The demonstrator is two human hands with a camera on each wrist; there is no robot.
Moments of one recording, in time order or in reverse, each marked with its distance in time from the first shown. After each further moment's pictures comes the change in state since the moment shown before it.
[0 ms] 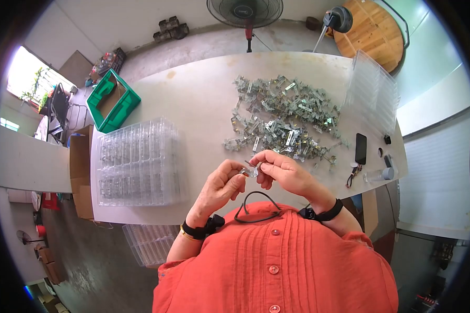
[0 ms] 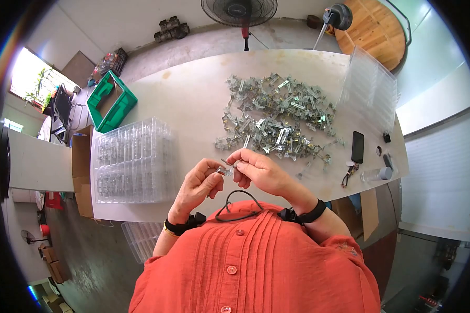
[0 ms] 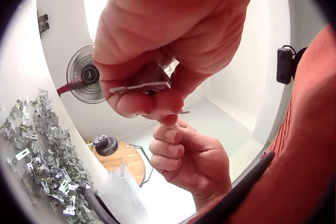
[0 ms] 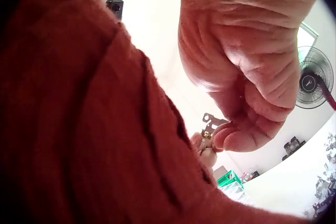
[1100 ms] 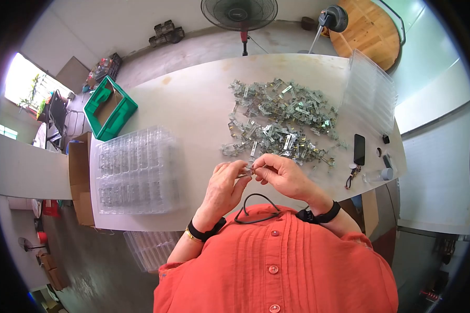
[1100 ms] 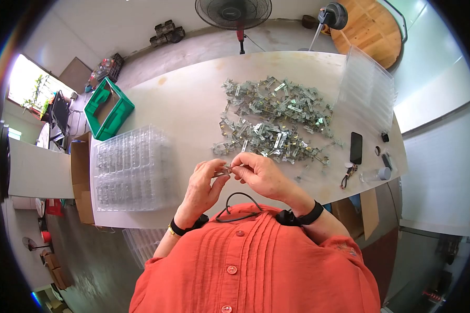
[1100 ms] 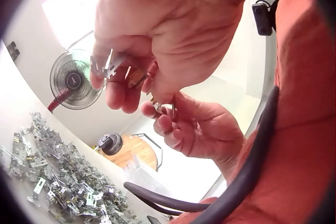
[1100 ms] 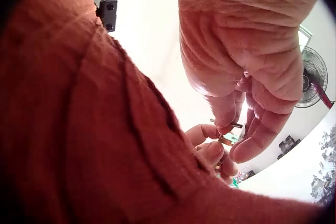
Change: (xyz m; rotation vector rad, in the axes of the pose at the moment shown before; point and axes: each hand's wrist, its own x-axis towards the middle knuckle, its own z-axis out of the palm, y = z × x) left_hand 0.025 -0.013 0.006 0.836 0.184 0.512; right_hand 0.008 0.008 -0.005 -0.207 0.117 -0.112
